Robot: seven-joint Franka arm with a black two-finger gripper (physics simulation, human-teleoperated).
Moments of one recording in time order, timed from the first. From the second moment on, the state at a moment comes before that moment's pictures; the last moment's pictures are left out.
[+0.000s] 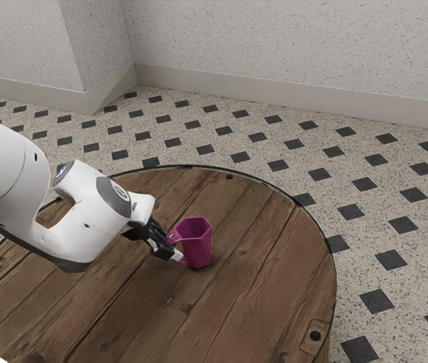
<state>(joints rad) -0.52 0.22 0.43 -2.31 -1.26 2.70 1.68</state>
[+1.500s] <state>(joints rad) -0.39 -0.01 0.45 -2.54 -1.38 2.74 2.08</state>
